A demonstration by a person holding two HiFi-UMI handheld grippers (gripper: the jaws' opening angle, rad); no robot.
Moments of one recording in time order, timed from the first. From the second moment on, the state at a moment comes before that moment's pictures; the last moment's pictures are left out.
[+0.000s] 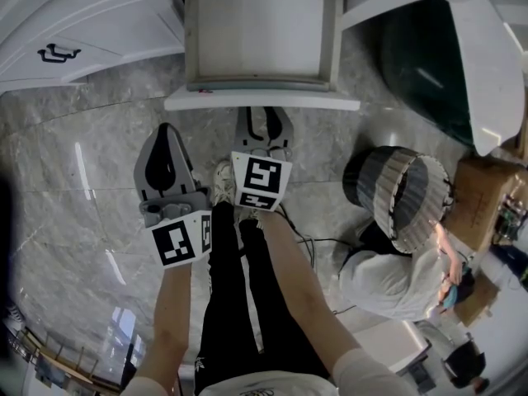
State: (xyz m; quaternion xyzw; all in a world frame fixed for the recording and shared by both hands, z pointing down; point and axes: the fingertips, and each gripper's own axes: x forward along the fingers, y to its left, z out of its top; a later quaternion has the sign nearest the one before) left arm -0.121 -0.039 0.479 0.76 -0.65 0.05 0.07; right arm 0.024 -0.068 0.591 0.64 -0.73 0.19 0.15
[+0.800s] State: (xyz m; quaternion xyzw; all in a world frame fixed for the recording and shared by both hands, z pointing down) left arm -0.128 -0.041 0.466 0.76 -0.65 0.05 0.06; right arm 0.024 -0.067 0.586 0.63 -0.73 0.18 0.17
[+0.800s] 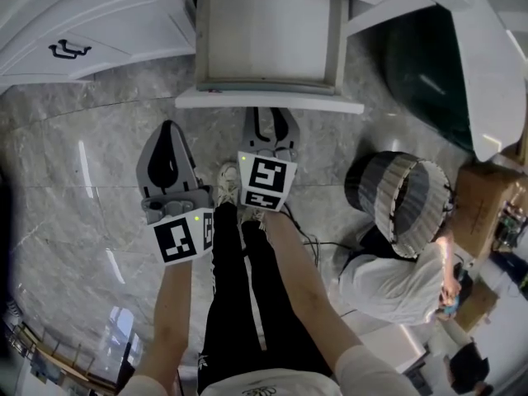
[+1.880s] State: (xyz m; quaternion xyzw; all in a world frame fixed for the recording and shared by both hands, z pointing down) left arm -0.150 -0.054 0.439 0.74 -0.67 0.05 0.05; right arm 0.025 -0.066 0.557 0.63 -0.73 0.19 0.18
